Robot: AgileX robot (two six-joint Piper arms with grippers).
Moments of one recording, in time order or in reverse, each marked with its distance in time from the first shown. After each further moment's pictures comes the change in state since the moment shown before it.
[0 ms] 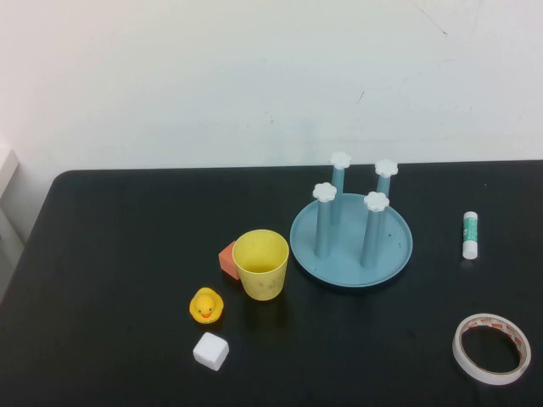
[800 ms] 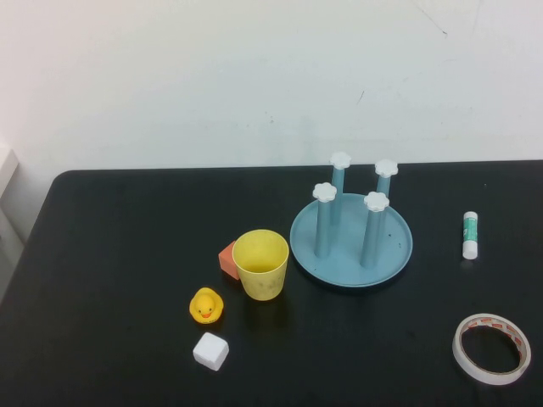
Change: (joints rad) right arm 0.000 0.000 0.008 0.000 -0.116 0.000; left arm 0.000 0.000 0.002 0.000 -0.062 0.000
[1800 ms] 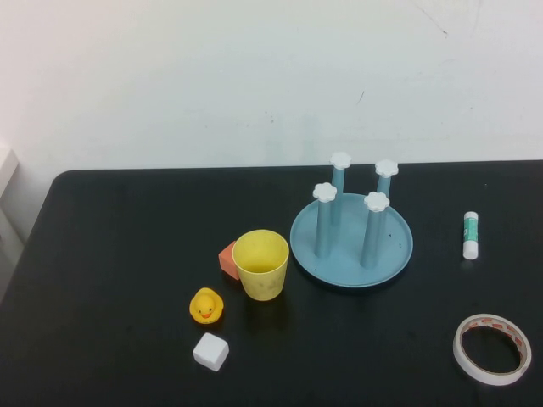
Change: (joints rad) right arm 0.000 0.000 -0.085 0.014 -0.505 0.002; left arm 0.000 -0.002 -0.170 0.038 -0.343 0.009
